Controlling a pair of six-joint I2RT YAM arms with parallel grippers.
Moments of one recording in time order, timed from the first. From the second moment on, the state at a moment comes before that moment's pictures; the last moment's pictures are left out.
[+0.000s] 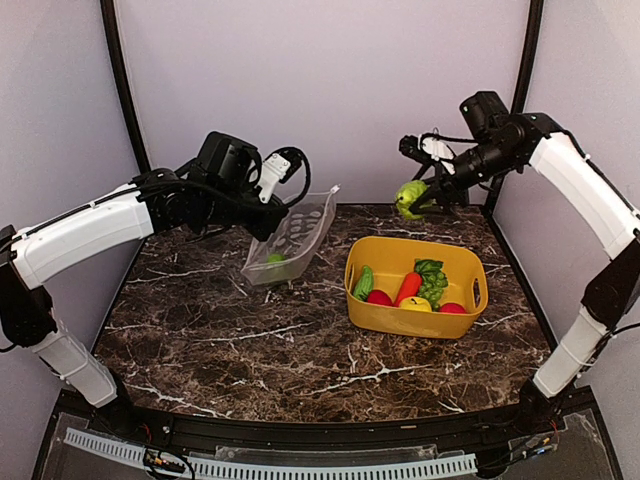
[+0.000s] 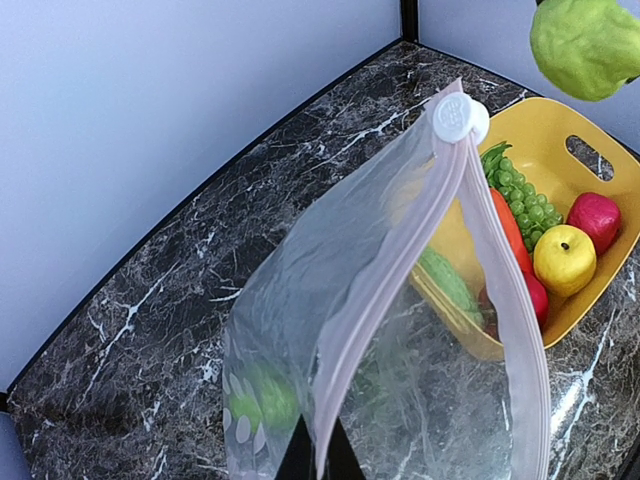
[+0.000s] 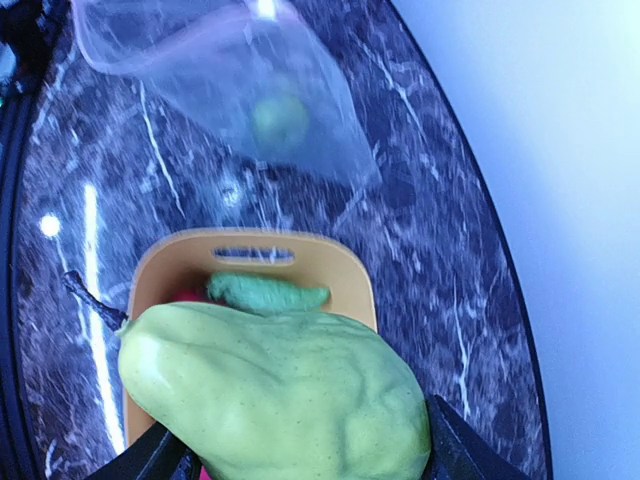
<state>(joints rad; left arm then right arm) -0.83 1.53 1.50 -0.57 -0.18 0.09 0.39 1.61 1.81 -1.14 -0.48 -0.88</state>
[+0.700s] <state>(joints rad) -0.83 1.53 1.48 -0.52 -0.20 0.00 0.70 1.85 2.14 -0.99 -1.00 -0.60</state>
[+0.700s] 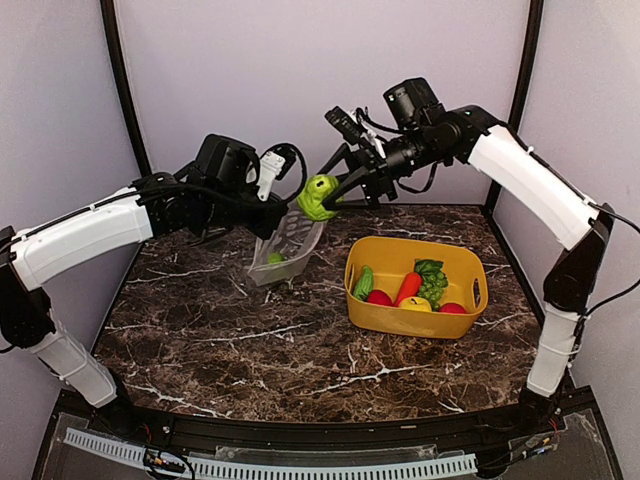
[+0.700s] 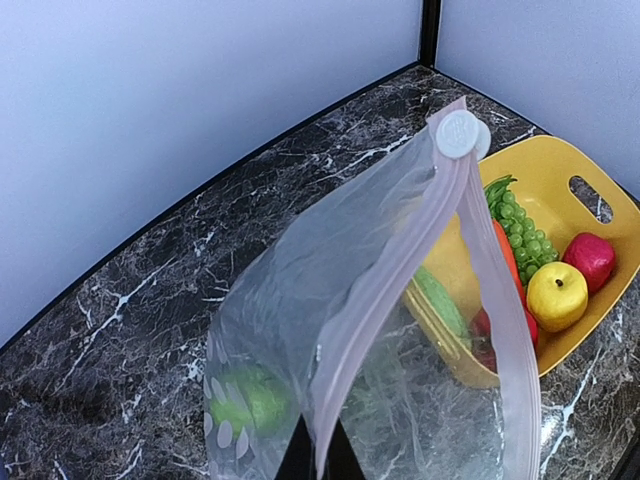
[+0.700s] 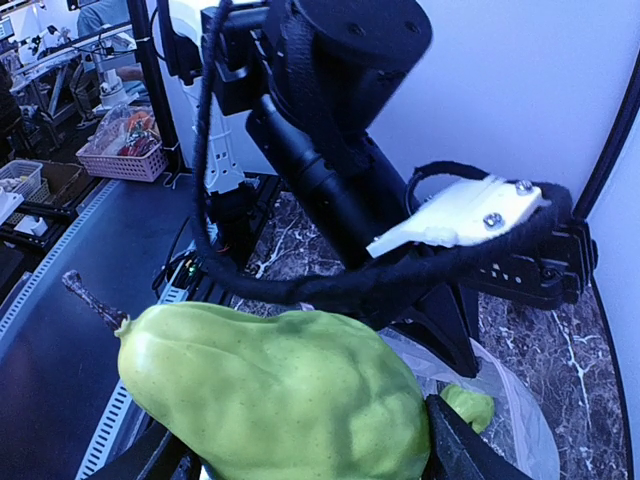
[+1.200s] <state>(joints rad) -0.83 1.43 1.44 -0.44 -0.15 -0.14 0.72 1.98 2.16 -0.87 -0.93 -0.50</state>
